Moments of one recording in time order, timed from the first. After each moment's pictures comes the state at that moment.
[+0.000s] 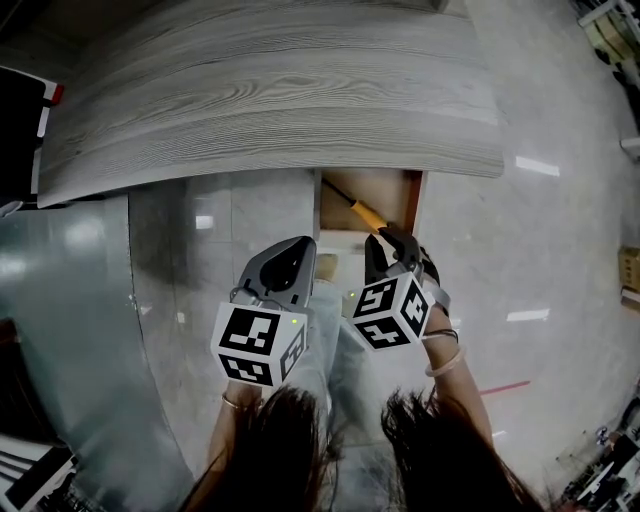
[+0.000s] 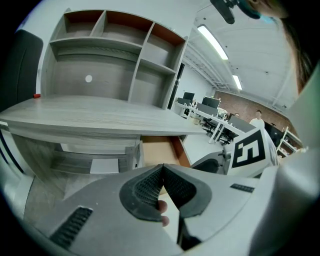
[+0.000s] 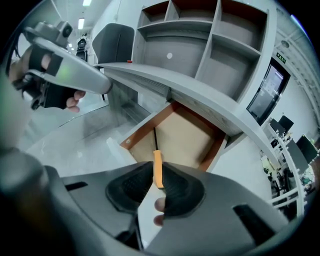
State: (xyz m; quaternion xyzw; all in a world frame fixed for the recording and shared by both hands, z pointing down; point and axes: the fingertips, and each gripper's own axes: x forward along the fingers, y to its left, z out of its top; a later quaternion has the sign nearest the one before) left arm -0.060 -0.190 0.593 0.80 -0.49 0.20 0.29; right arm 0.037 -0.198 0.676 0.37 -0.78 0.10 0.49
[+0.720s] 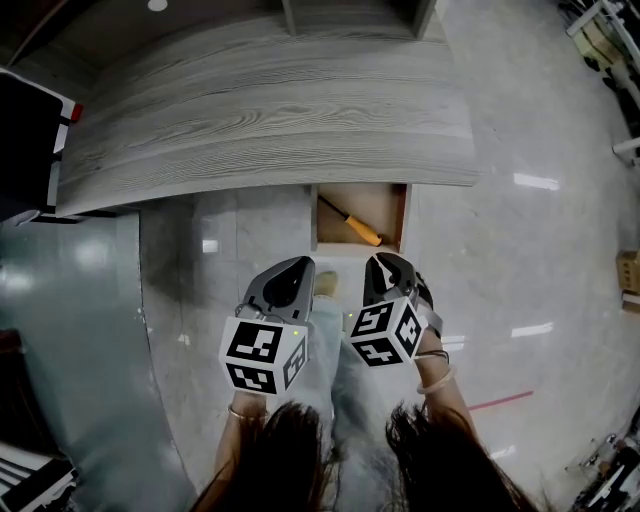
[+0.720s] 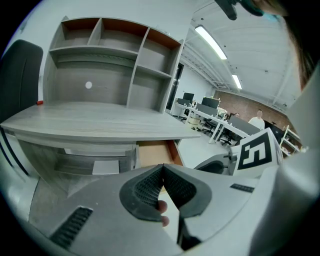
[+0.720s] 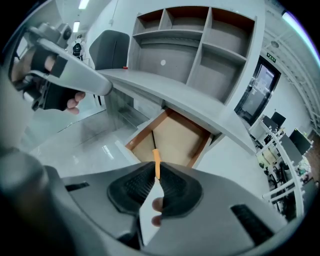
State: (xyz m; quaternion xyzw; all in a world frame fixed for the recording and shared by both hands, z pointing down) left arm -0.054 -0.170 0.561 0.80 -0.50 0.20 0.28; right arm 0.049 -0.173 0.642 0.41 -0.78 0.11 0.47
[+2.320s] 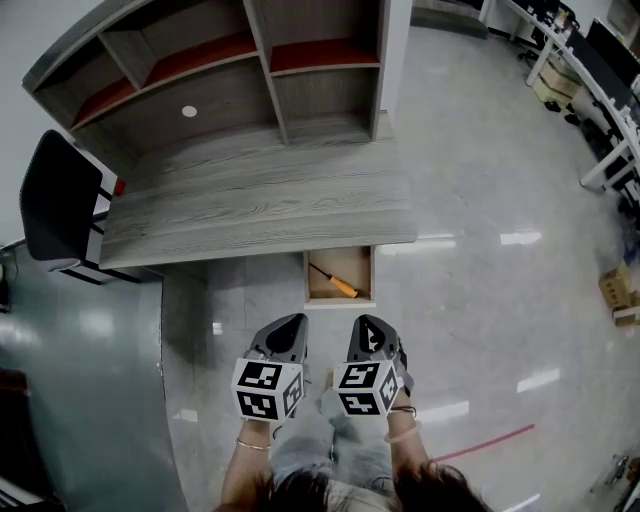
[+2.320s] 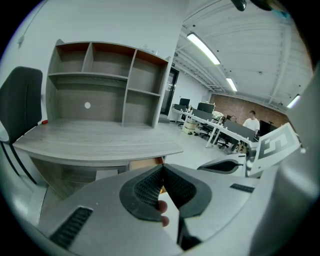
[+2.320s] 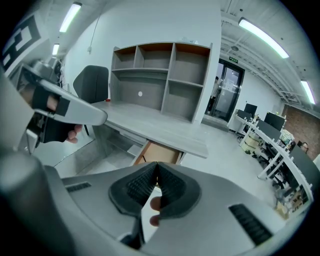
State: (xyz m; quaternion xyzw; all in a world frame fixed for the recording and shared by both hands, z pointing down) left arm -0.036 -0.122 0.444 0.81 -0.50 0.19 0.25; right arm 0.071 -0.120 0.490 0.53 -0.76 0.13 0.35
